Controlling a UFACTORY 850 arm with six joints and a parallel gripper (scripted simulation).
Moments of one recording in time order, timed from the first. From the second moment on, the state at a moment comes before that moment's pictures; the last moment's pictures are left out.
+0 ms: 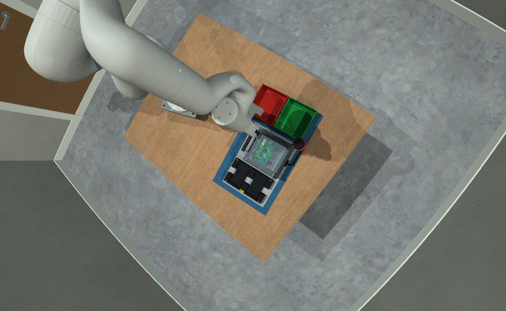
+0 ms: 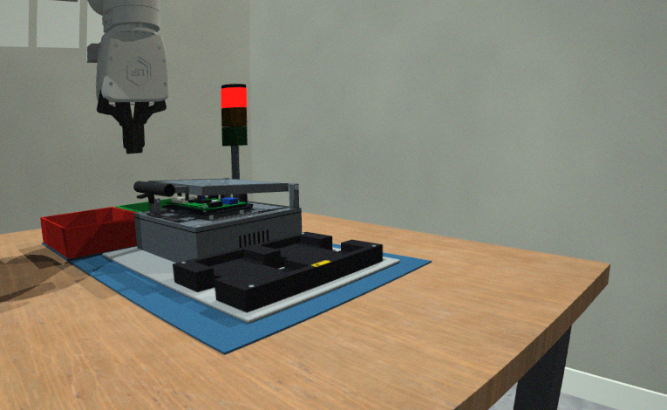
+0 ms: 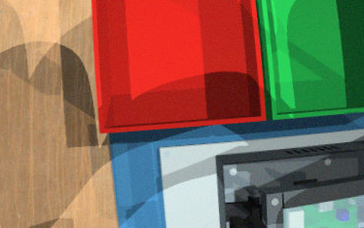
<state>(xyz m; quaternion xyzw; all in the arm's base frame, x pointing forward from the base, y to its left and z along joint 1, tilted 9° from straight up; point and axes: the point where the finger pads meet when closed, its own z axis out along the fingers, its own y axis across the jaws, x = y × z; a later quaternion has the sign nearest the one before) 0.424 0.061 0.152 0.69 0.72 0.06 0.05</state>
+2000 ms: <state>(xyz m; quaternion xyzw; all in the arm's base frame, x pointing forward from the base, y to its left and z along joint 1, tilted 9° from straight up) 0.425 0.051 0.151 0.66 0.74 0.07 0.04</state>
